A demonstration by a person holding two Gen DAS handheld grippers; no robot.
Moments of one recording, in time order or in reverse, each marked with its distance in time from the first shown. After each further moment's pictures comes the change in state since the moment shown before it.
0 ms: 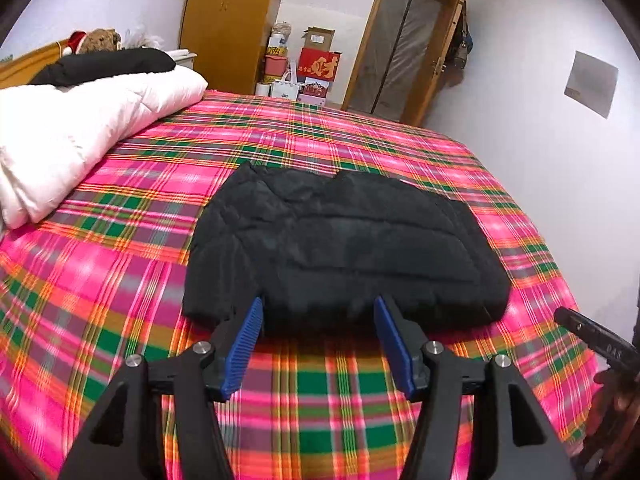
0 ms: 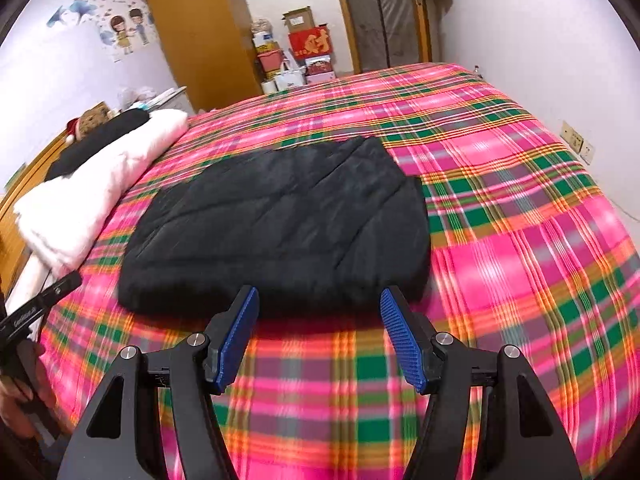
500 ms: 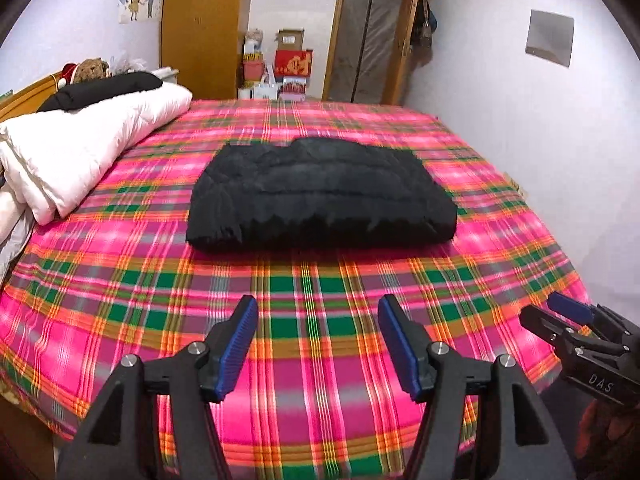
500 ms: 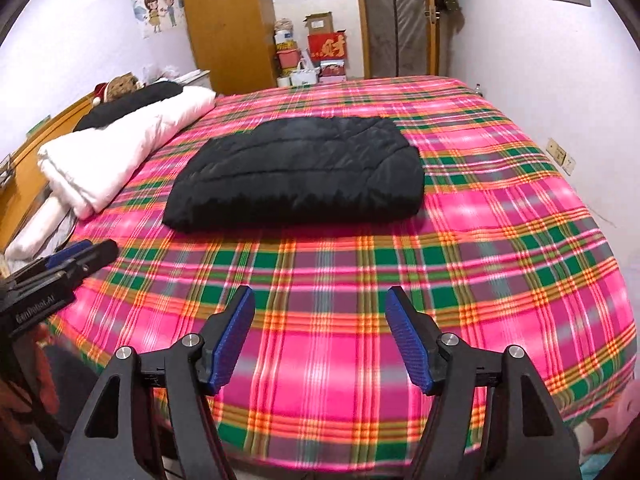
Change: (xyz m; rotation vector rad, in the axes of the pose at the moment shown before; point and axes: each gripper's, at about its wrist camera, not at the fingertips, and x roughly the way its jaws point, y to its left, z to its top) left arm -0.105 -0.058 -0.098 0.124 0.027 0.023; right arm -0.094 0.051 -0.109 -0.086 0.000 -0.016
